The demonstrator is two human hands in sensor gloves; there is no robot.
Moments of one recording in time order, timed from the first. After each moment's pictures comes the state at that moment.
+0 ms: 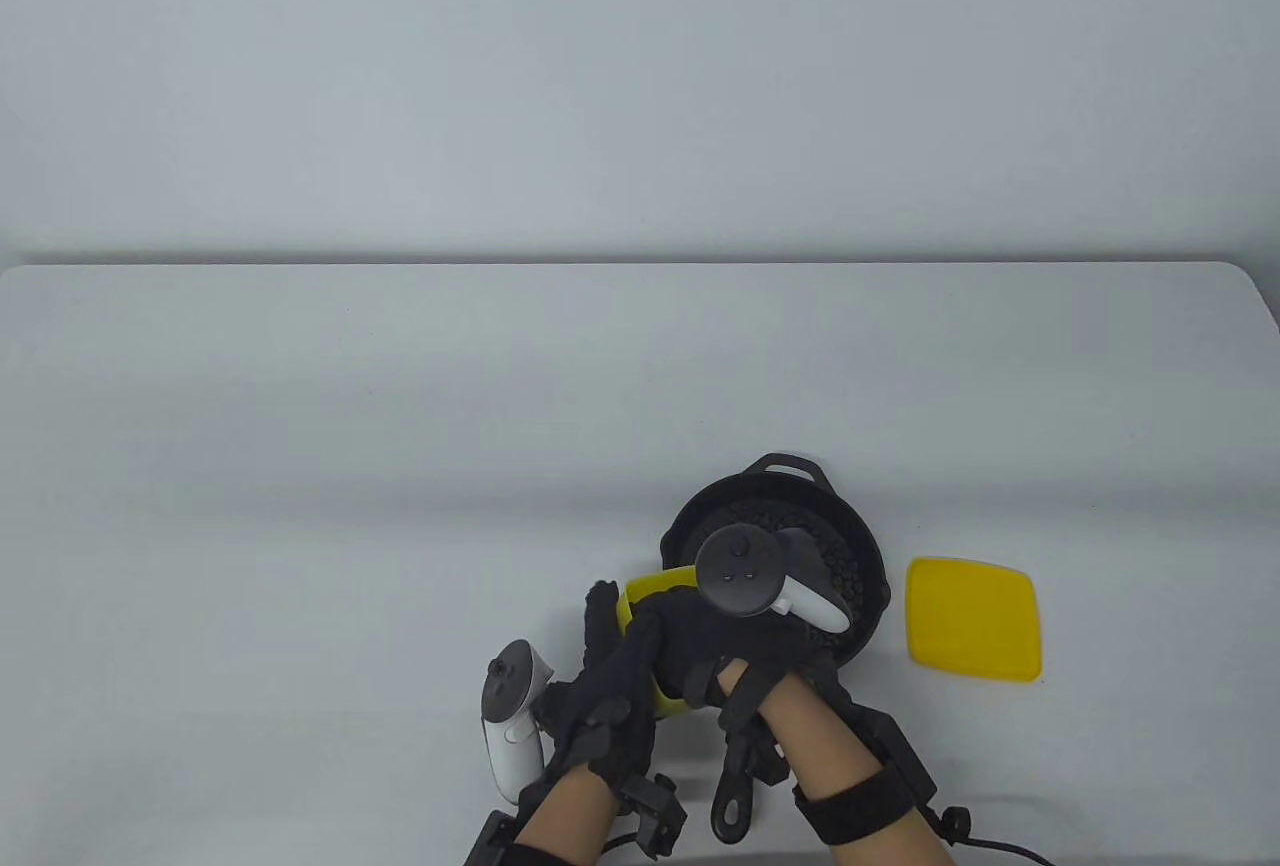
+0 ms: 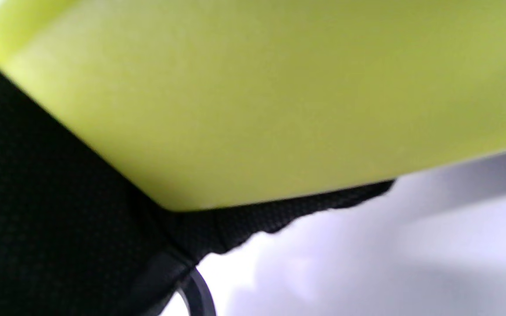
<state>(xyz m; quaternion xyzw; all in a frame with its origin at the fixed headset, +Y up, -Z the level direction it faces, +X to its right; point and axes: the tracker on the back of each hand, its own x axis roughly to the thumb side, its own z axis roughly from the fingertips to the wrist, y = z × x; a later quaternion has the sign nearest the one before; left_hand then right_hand) -0.080 -0.802 -0.227 -0.19 -0.03 0.82 0.54 0.075 -0.719 -0.295 0.26 0.23 0.88 0.34</state>
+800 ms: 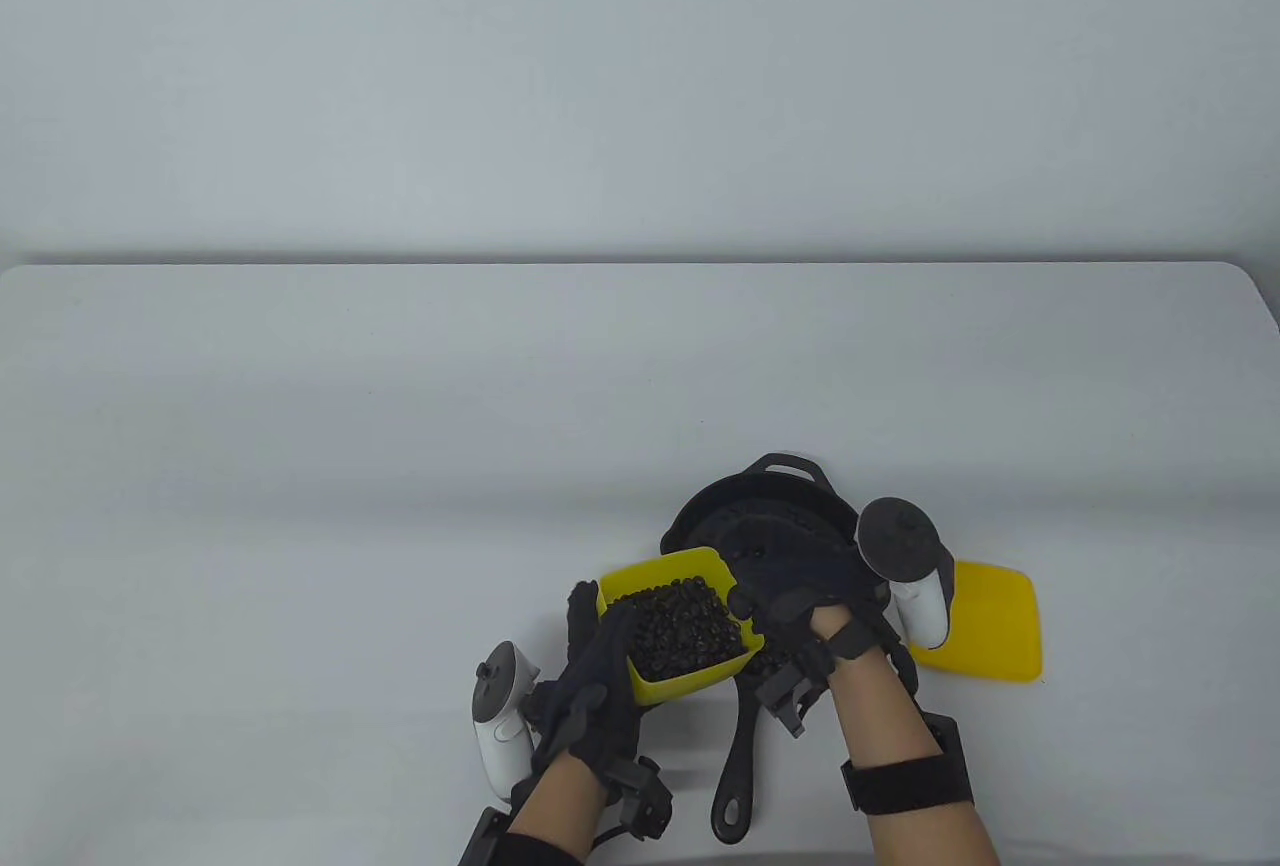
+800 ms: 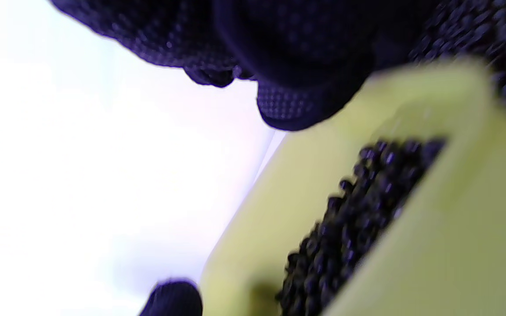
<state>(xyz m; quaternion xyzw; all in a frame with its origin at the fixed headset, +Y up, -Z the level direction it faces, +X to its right) -0.092 -0.814 -0.232 -0.18 0.01 0.84 0.51 0.167 -0.726 -0.317 0.09 0.11 0.79 0.60</state>
